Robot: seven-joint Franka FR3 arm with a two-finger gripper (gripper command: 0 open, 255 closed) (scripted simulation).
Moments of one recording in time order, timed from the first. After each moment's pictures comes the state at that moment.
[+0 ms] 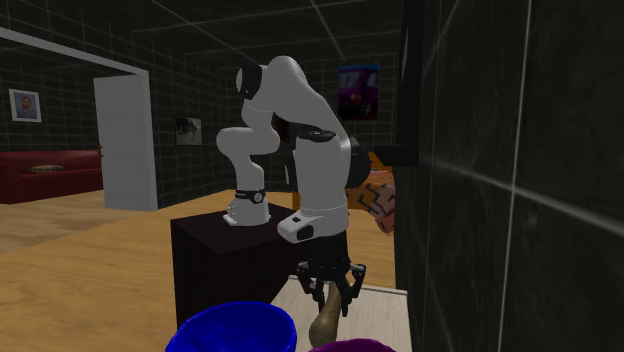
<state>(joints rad) -0.20 0.77 -0.12 -1.65 0.29 2.39 0.52</state>
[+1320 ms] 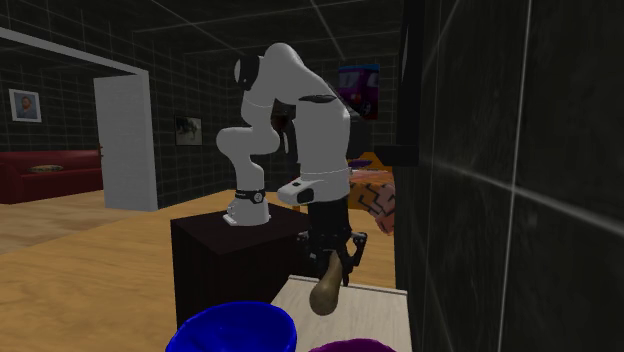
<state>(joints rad) -0.19 0.66 -0.14 -1.66 0.27 2.29 0.54</state>
